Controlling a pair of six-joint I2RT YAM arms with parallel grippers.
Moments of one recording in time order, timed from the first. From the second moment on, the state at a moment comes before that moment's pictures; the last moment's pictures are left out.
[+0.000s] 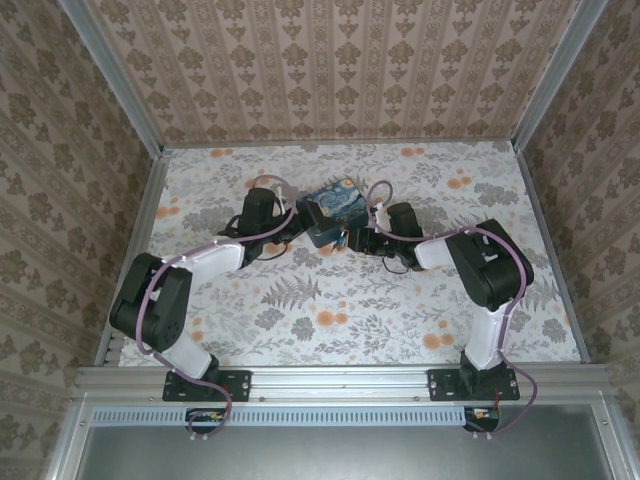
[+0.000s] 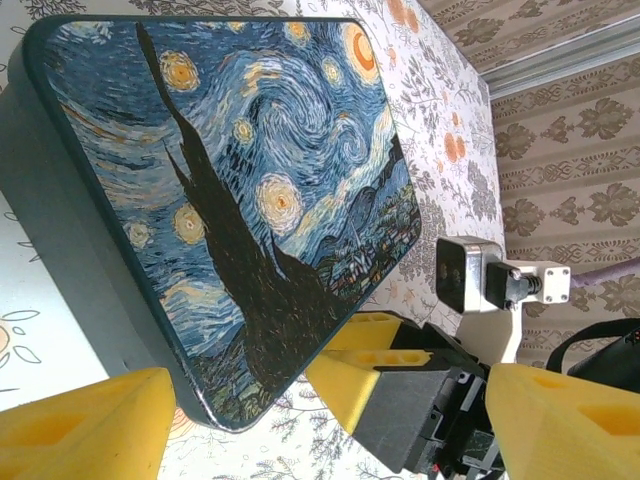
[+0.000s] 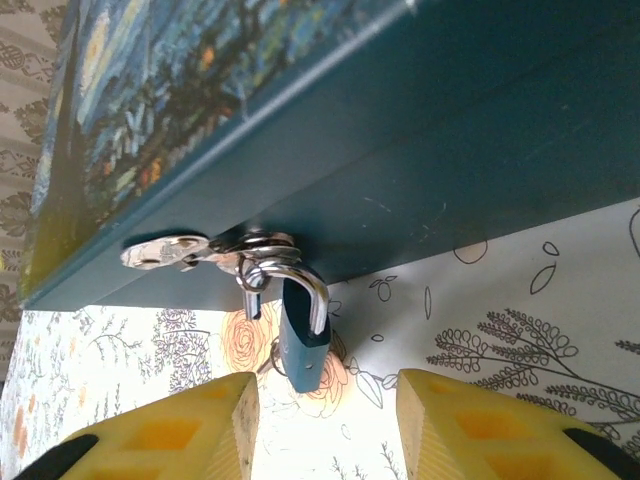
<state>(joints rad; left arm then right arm) -0.50 1.60 0.86 0.19 0.40 -0.89 0.36 1.91 0.82 0.44 -0.52 0.57</state>
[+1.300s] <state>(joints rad) -0.56 1.71 1.23 -0.27 0.21 -0.58 0.42 1.98 0.85 0.54 -0.47 0.69</state>
